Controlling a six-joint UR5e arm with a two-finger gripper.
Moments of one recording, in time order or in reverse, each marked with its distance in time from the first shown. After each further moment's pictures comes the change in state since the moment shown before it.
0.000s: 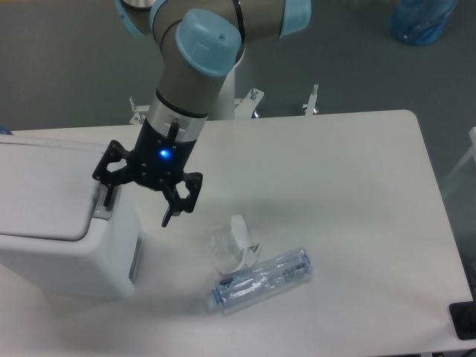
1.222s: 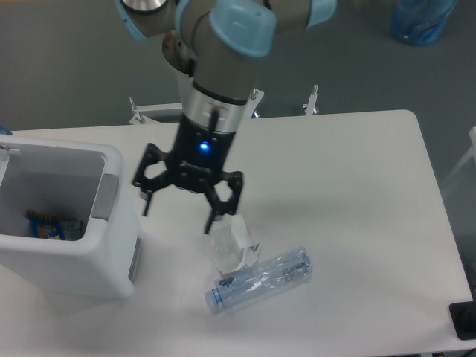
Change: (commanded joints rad) arm 0.158 -0.049 0.029 0.135 0.009 0.165
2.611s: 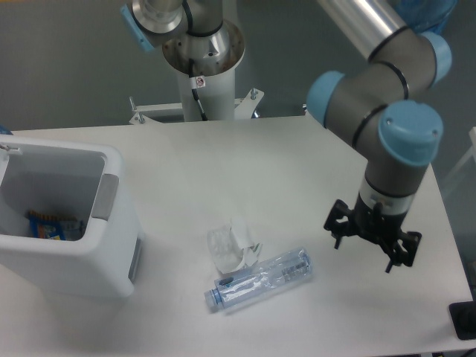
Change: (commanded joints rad) arm 0.173 -0.414 0.446 -0.300 0.454 0.770
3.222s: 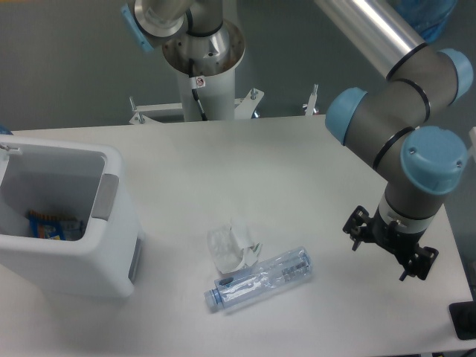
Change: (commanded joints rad) arm -0.011 0.018 -0.026 -0.042 0.038 0.126
